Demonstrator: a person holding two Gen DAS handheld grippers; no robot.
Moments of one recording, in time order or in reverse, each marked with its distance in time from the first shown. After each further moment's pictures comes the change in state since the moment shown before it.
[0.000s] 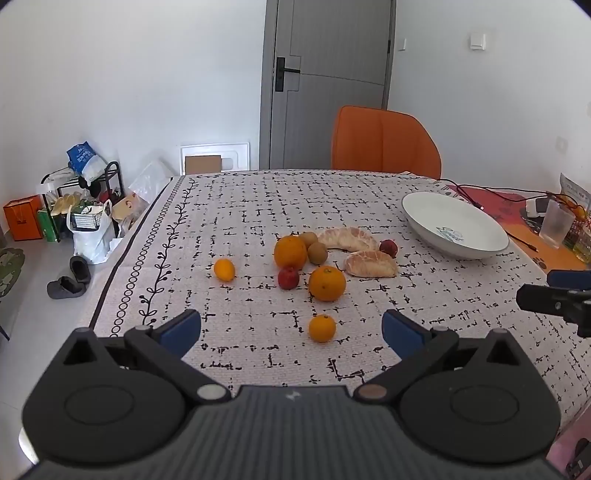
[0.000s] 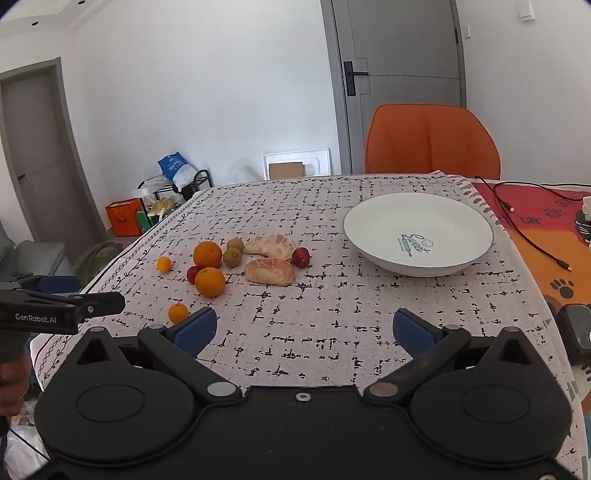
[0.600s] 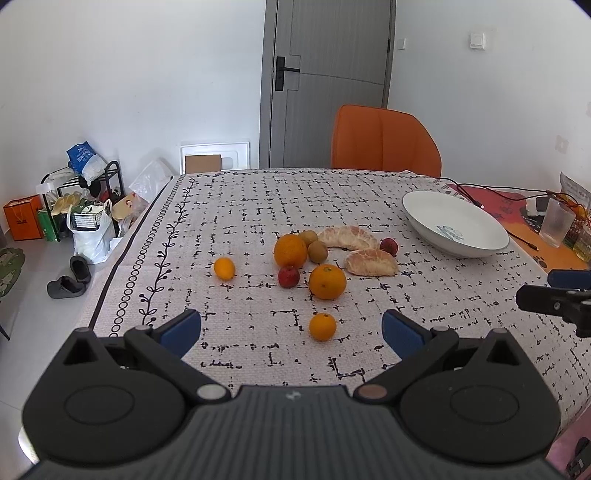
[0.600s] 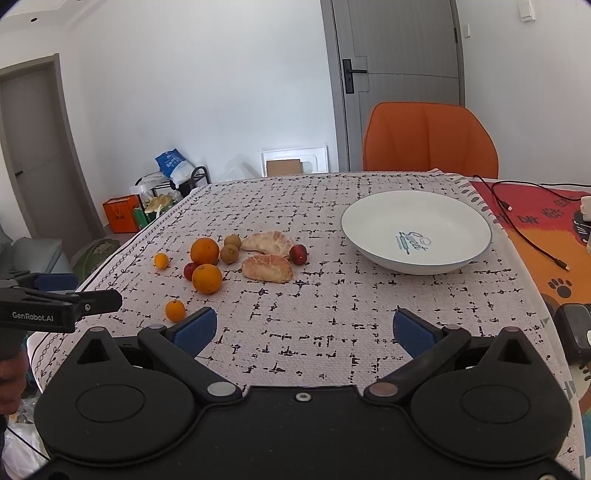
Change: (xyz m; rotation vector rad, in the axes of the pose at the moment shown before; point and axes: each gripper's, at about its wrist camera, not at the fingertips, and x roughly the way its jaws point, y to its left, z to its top) left arm 0.001 0.003 0.002 0.000 0.007 0.001; right arm 0.001 0.000 -0.001 -0.008 0.006 -0.011
